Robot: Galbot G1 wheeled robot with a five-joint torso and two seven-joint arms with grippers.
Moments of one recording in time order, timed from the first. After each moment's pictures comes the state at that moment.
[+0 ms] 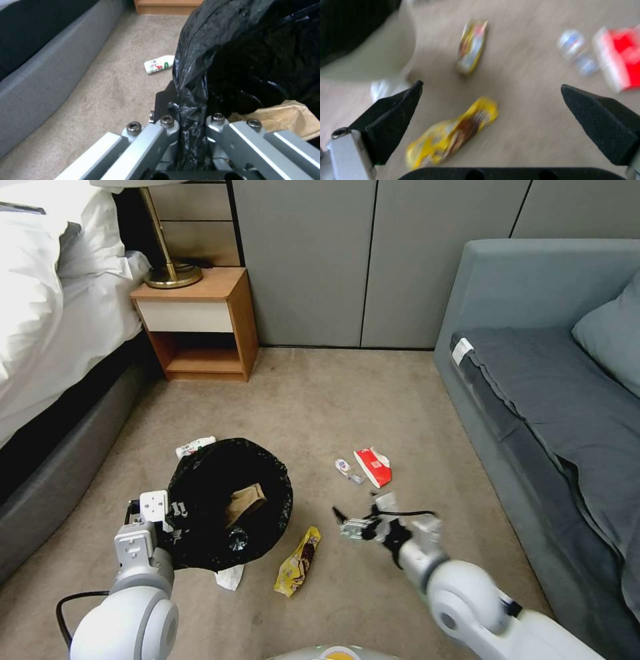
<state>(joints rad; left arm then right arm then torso) 1.64 -1.50 -0.68 -2.33 -0.11 0.63 -0.22 -1.03 0.90 -0.34 1.90 0.82 -0.35 0.33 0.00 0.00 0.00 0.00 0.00</state>
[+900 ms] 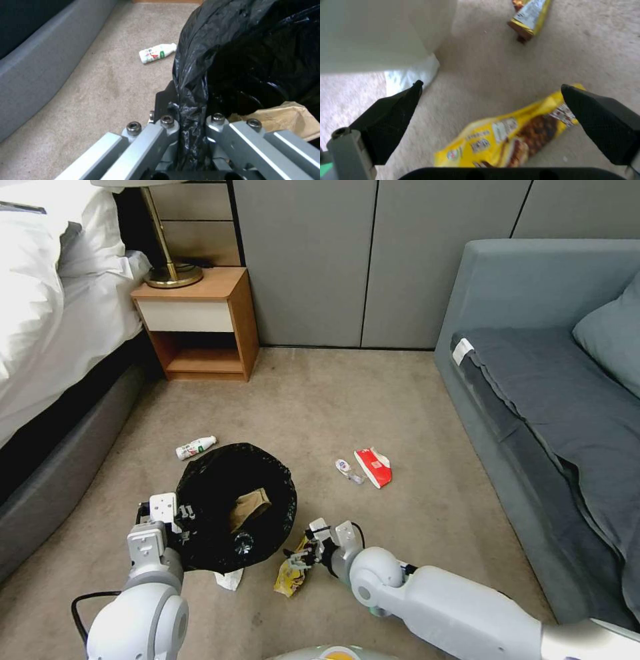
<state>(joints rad) 1.63 -1.52 -0.65 -2.29 -0.08 0.63 -0.22 -0.70 1.16 -0.71 1.46 1.00 -0.28 0.30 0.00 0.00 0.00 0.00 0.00</state>
